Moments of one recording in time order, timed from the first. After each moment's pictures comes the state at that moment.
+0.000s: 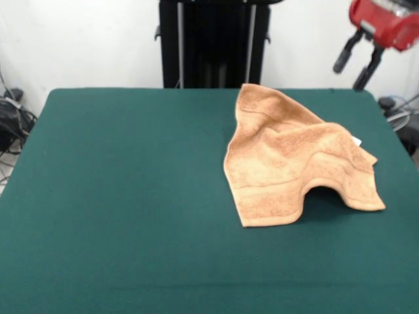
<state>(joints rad) 0.20 -0.80 -0.03 1.55 -0.42 0.83 3.46</state>
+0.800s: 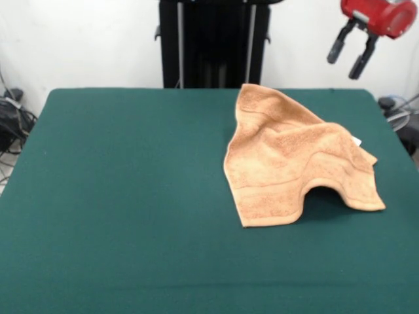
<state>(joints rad) 0.20 -0.85 -0.03 1.67 -0.45 0.73 3.41</state>
